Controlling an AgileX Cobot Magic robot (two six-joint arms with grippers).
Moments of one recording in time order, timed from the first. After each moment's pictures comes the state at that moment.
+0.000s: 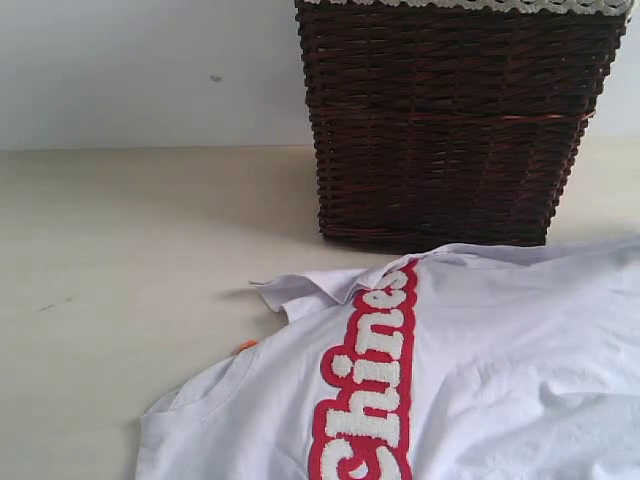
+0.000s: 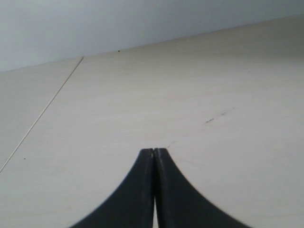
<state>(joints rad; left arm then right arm) 0.16 0.01 0.00 -0.01 0.37 0.23 -0.37 2.10 -1.16 0.39 -0.07 -1.26</state>
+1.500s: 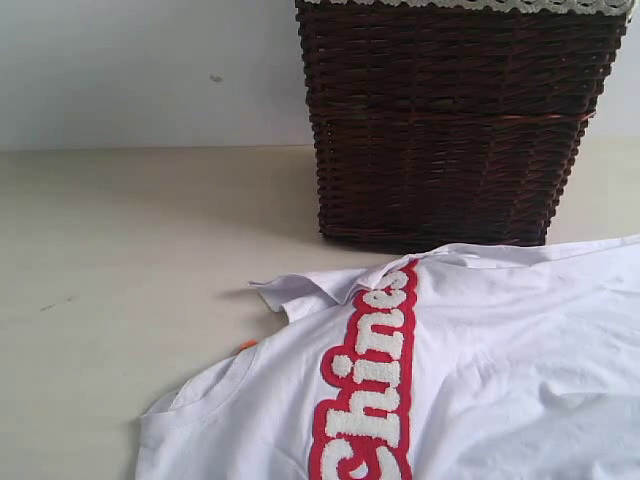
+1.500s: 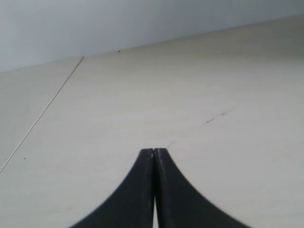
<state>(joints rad) 0.16 0.01 0.00 -0.01 0.37 0.23 -0.54 1.12 -0.36 0.00 0.86 -1.14</state>
